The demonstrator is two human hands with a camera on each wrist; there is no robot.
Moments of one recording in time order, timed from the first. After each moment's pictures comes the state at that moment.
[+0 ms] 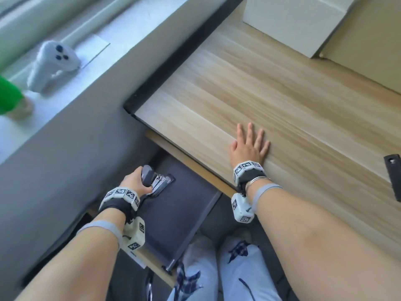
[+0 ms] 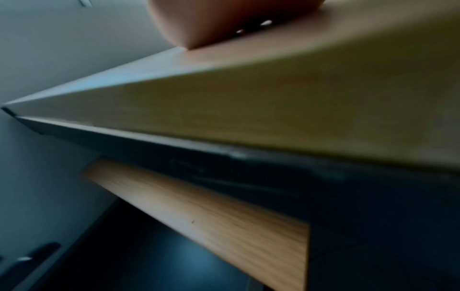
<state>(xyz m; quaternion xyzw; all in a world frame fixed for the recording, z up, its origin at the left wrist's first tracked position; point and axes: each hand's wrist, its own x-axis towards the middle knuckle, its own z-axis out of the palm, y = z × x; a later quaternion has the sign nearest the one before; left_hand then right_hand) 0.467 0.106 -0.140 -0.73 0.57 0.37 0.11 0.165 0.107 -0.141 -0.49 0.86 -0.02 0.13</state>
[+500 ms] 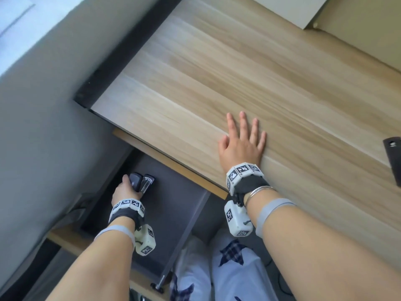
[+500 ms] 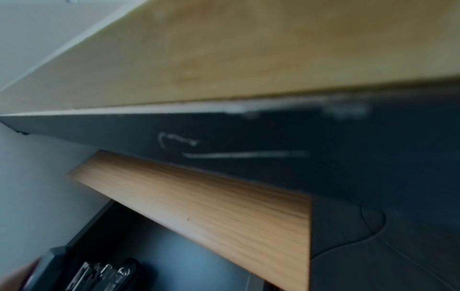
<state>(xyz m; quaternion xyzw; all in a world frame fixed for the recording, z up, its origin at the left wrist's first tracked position) 0.442 0.099 -0.252 -0.78 0.51 0.33 0.13 0.167 0.109 -0.155 -0.49 0.87 -0.05 0.04</state>
